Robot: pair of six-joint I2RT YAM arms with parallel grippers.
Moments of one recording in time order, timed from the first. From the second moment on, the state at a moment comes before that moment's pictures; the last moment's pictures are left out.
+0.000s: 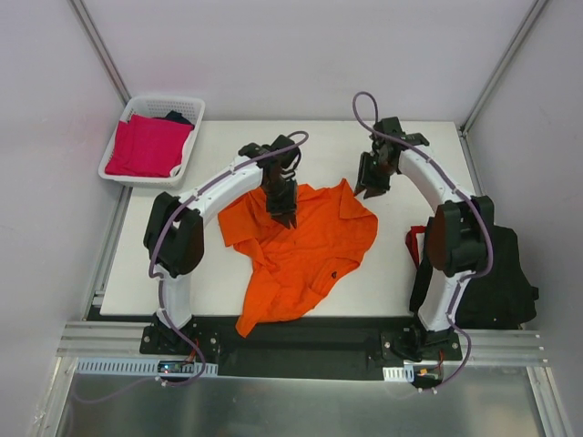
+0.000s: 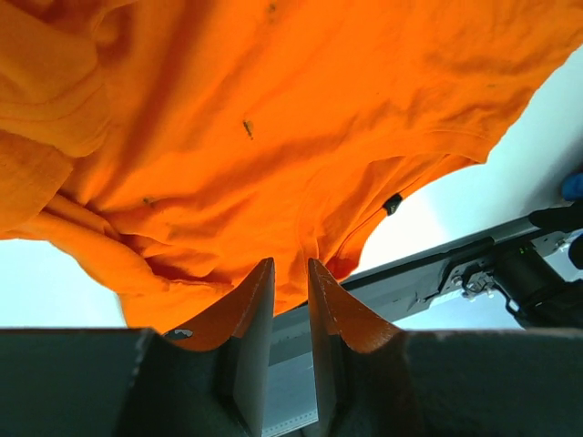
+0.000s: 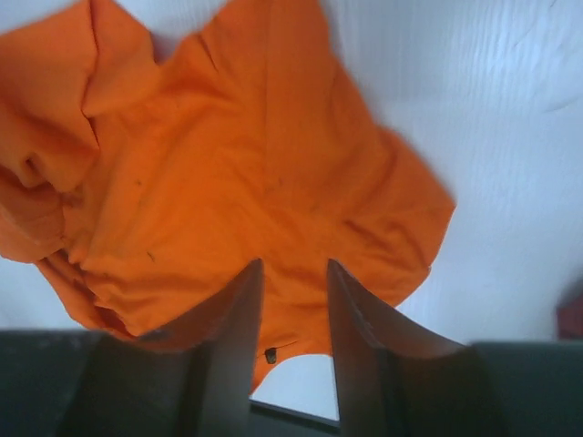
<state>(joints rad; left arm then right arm) -0.62 1.94 1.70 -1.08 0.29 -0.61 0.26 1.94 1.71 -0.94 -0.17 0.39</state>
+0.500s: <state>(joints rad) -0.62 1.93 1.56 -1.04 0.31 -0.61 0.38 1.82 1.33 -0.89 -0.11 0.38</state>
